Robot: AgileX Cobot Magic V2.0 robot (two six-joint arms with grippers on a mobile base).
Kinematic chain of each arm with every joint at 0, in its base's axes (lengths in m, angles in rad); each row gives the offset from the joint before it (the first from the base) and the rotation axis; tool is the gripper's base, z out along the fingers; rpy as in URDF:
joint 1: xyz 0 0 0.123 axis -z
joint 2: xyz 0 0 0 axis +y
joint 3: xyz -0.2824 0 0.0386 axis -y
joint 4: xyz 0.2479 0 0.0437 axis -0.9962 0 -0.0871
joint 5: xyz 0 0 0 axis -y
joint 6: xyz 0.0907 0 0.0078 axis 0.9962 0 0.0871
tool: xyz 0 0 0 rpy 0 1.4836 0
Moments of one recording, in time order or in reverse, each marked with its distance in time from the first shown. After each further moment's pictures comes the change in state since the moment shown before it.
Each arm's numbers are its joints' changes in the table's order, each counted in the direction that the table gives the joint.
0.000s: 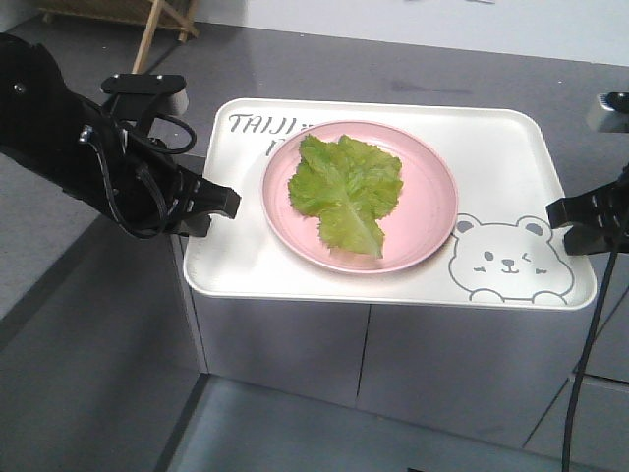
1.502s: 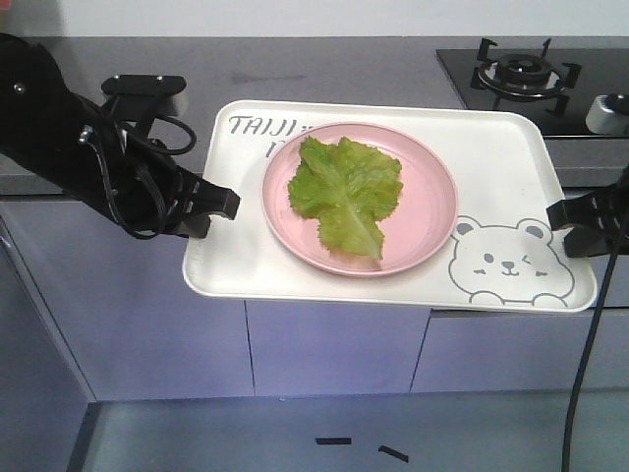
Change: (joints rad) left arm 0.000 0.000 0.000 0.000 -0.006 0.000; right arm 0.000 0.000 0.000 0.001 -0.012 0.000
